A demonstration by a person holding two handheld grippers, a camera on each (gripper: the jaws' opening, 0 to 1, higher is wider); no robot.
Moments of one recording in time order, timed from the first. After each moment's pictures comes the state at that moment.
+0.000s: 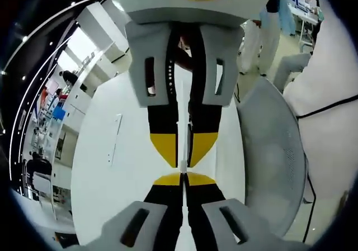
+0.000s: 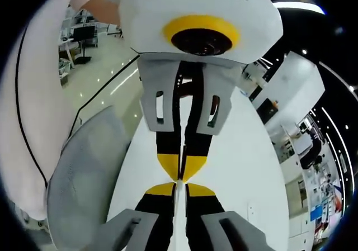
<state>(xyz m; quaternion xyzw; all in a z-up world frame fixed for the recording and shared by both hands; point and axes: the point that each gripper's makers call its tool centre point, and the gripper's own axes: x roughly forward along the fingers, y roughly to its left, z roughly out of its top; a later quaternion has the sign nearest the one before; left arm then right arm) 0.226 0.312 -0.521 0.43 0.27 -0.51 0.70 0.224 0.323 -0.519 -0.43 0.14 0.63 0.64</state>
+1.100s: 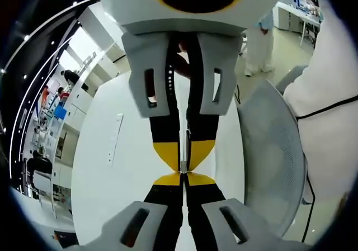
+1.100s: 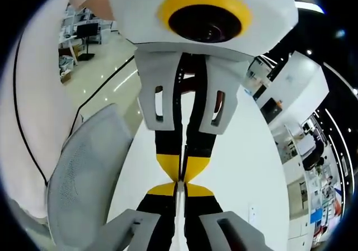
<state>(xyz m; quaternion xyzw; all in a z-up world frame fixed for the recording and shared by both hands) 0.224 0.313 -0.519 0.43 0.27 -0.51 0.70 0.222 0.327 -0.524 -0.44 0.14 0.63 0.62</state>
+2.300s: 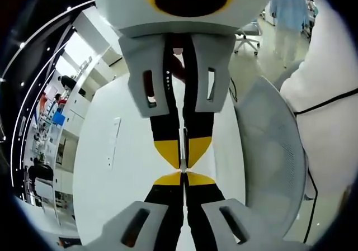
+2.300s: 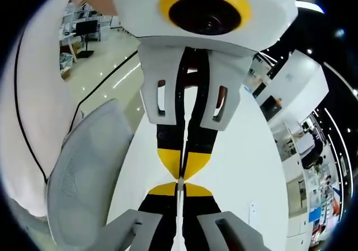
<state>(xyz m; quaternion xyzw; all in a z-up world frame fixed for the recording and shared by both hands) 0.219 0.310 -0.523 0.44 0.26 -0.52 0.69 0.219 0.320 -0.530 -0.45 0.15 0.62 0.63</state>
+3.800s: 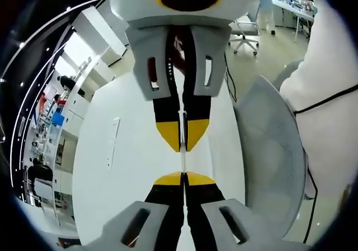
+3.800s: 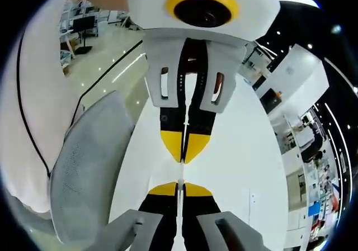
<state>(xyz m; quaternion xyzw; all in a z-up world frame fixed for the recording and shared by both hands) 0.219 0.311 -0.524 0.44 0.26 -0.52 0.69 0.221 0.298 -0.533 -0.46 0.18 0.61 0.62</state>
